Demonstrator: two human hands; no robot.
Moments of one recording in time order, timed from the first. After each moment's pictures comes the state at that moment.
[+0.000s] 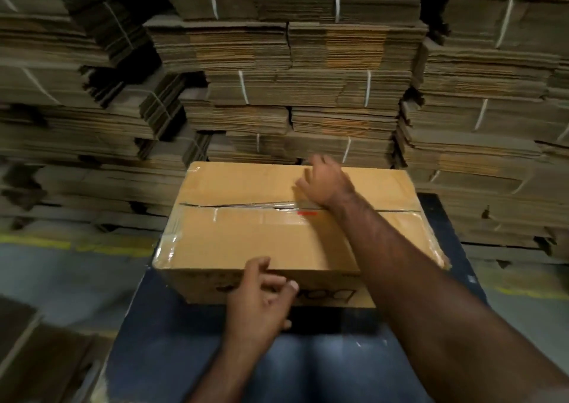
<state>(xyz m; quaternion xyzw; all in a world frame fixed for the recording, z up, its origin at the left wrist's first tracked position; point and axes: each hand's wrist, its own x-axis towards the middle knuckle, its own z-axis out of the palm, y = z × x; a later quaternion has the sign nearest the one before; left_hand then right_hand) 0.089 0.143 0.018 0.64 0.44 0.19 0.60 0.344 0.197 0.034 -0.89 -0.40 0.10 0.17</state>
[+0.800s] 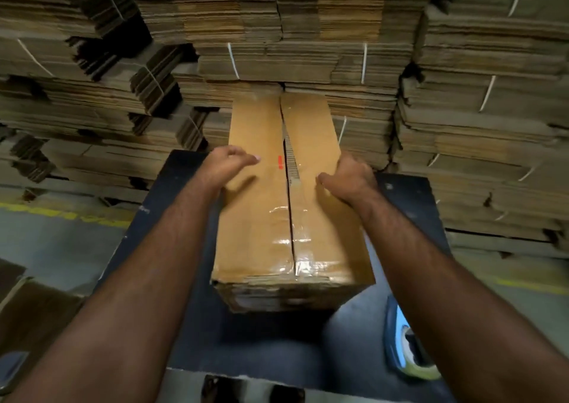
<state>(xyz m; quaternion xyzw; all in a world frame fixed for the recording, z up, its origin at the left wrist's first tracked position) 0.225 0.253 0.032 0.69 0.48 0.16 0.52 0.407 0.096 0.017 -0.93 -0.28 0.14 0.20</state>
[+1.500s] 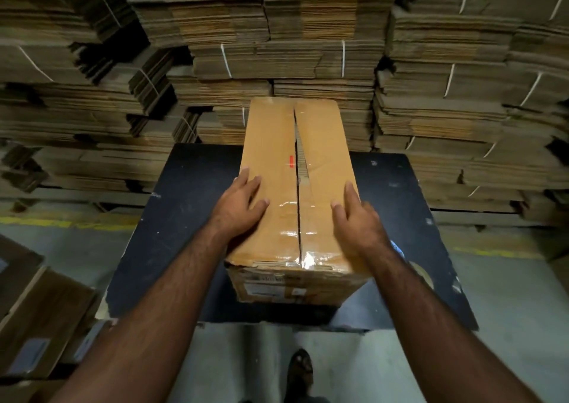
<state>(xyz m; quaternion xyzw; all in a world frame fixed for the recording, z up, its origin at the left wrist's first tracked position) 0.117 0.159 -0.011 0.91 0.33 0.05 0.26 0.256 -0.047 -0.003 -0.92 -0.22 0.19 0.28</state>
